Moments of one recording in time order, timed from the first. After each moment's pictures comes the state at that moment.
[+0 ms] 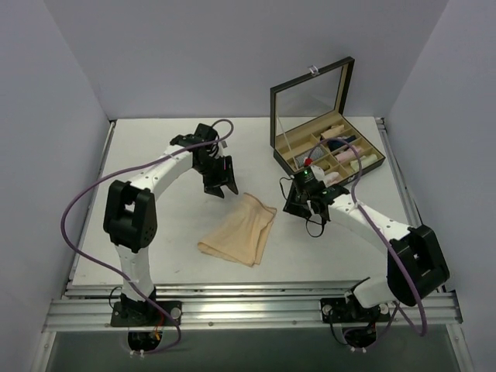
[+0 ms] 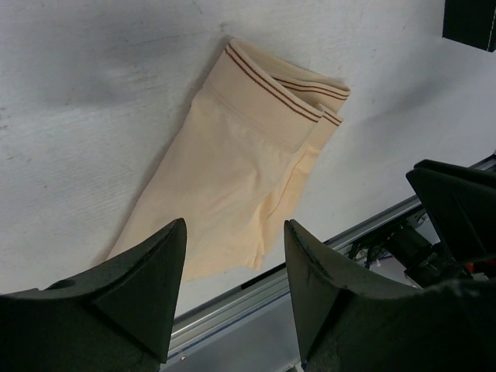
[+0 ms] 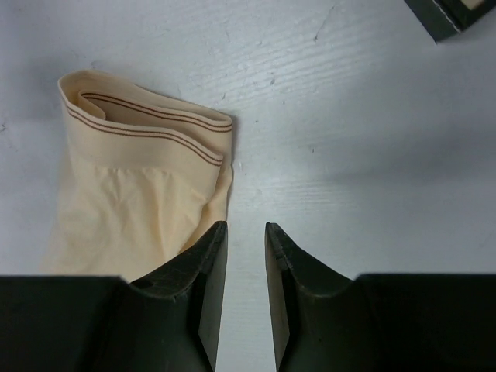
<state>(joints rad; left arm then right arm) -0.41 1.96 1.66 -0.92 0.39 -0.52 0.56 1.38 0.87 -0.46 0.13 0.82</state>
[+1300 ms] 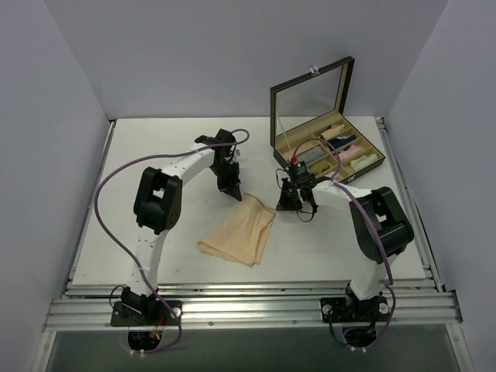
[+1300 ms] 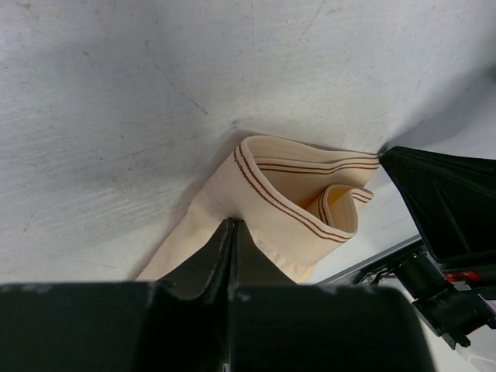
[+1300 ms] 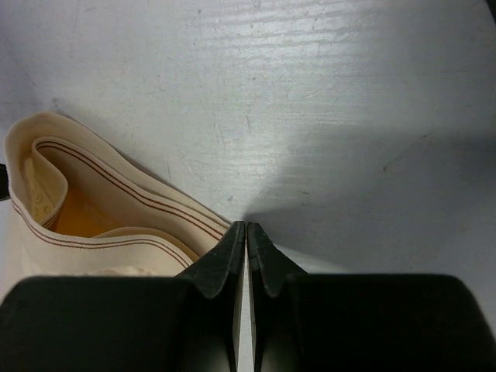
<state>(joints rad) -0.48 2.29 1.90 -0.97 0.38 -0.55 0.43 1.78 0.97 -0.21 -0.12 0.60</state>
